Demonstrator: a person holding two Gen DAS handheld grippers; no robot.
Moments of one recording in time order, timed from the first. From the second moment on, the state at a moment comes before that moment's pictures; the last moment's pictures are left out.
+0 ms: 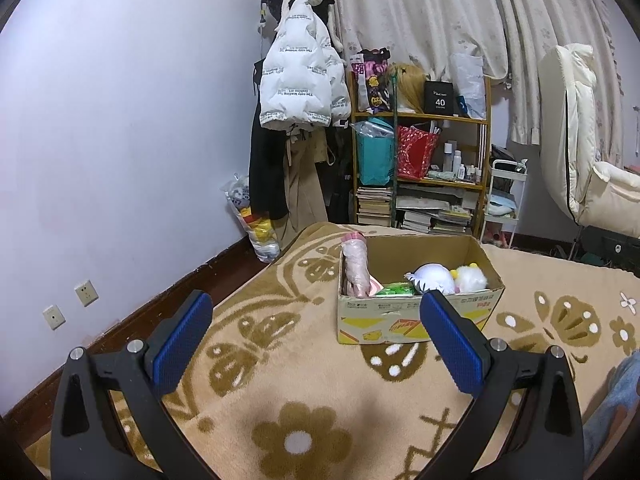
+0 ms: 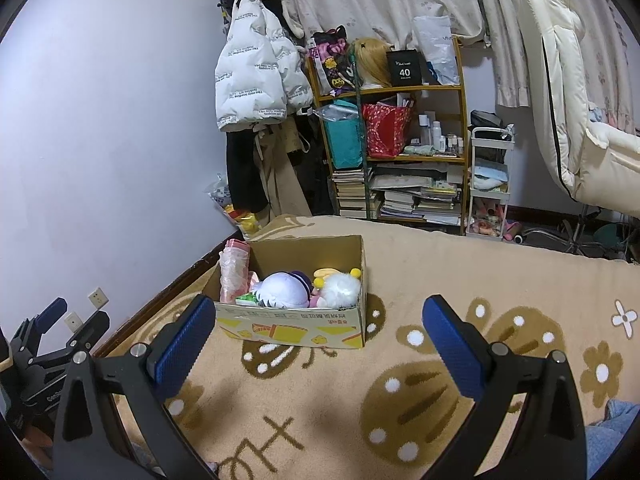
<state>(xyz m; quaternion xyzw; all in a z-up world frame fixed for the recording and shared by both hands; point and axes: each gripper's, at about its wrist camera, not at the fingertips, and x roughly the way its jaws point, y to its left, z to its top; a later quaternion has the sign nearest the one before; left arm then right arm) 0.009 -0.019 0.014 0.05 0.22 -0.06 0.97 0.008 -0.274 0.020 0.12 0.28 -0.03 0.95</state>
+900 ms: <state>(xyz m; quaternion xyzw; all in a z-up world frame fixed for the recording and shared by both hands) 0.009 -0.017 0.015 0.05 0.22 -0.06 0.97 0.006 -0.277 0.018 0.12 0.28 -0.03 0.95</state>
